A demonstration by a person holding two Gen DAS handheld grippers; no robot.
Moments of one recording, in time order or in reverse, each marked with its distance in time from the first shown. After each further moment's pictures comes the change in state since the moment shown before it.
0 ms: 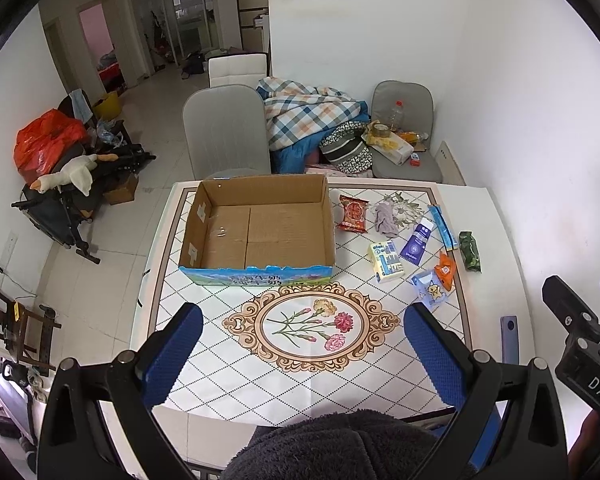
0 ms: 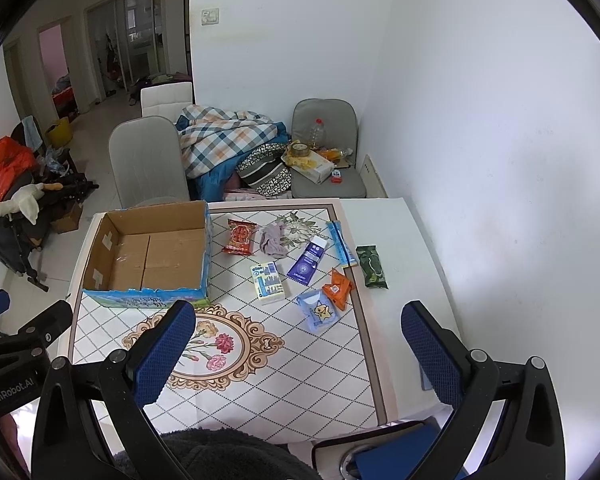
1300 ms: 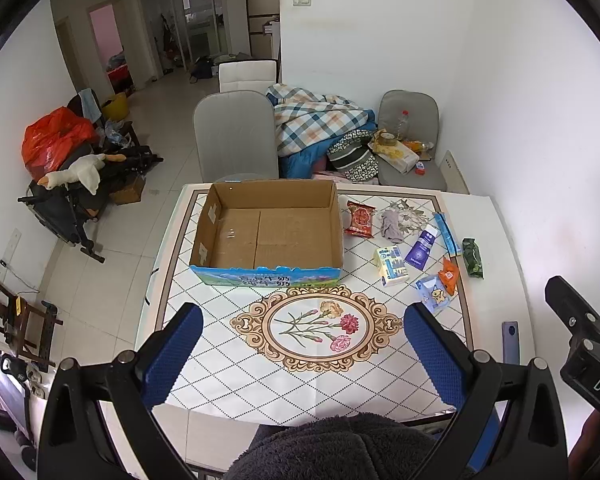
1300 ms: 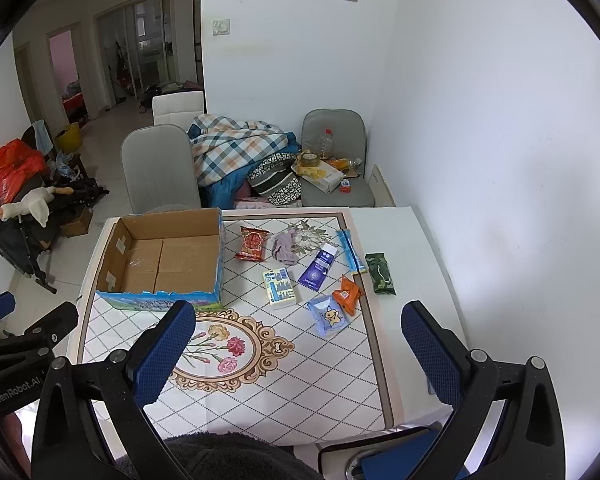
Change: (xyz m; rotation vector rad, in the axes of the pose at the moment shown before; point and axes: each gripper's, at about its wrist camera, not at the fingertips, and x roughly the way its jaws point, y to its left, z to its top) left arm -0.015 0.009 -0.008 -0.018 -0.030 0.013; right arm -0.020 0.002 0.000 -0.004 -0.032 0.038
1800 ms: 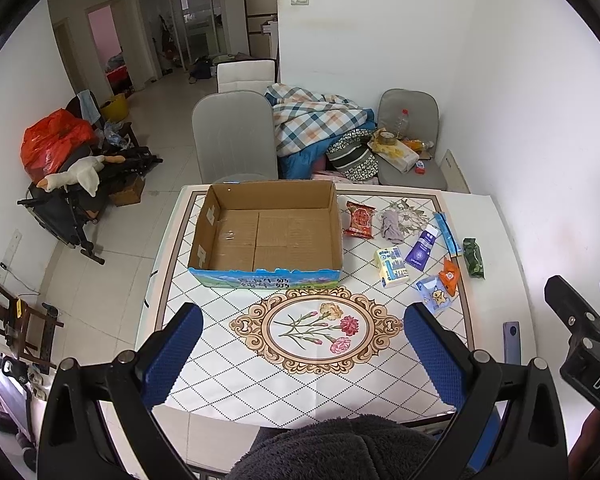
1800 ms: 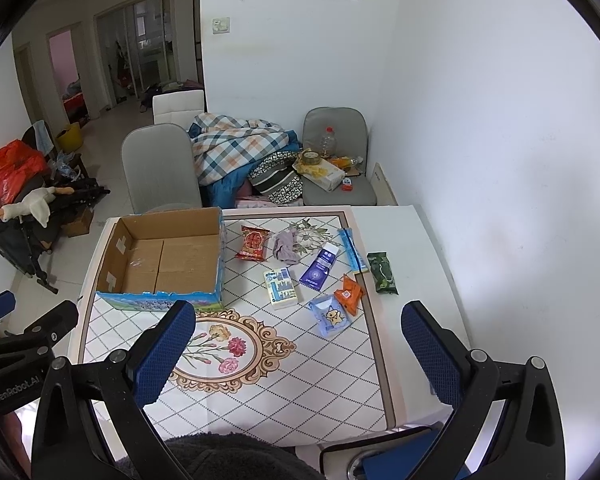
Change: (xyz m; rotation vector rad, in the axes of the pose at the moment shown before) left arm 0.004 0.003 -0.001 0.001 -0.001 -0.001; right arm 0.003 -0.002 0.004 0.004 0.004 0.002
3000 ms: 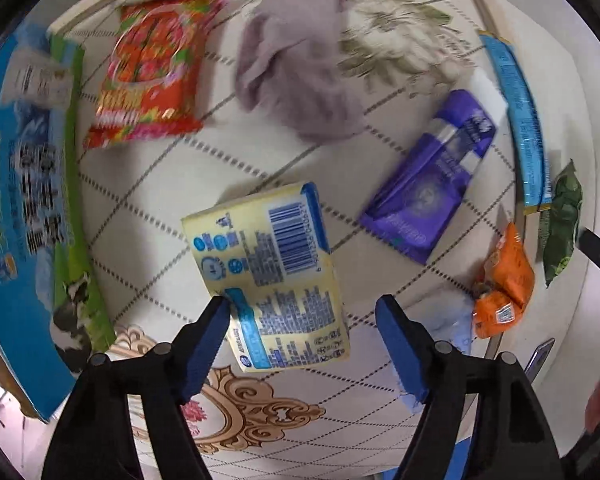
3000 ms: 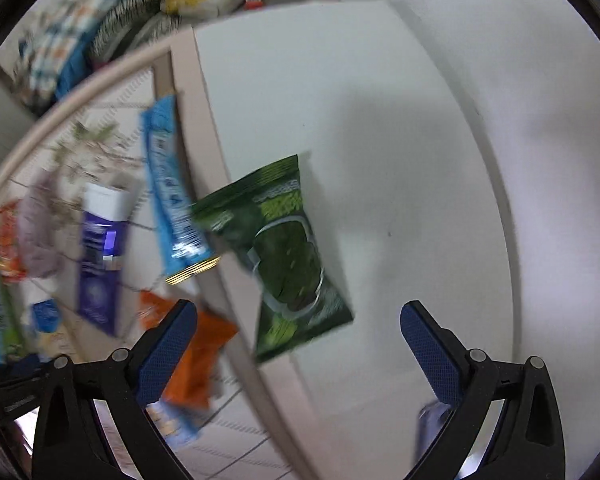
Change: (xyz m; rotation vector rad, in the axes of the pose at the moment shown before) left arm 0.508 -0.236 0.030 0.091 0.778 -0.090; right arm 0.590 -0.254 -0.004 0.177 0.689 -0.080
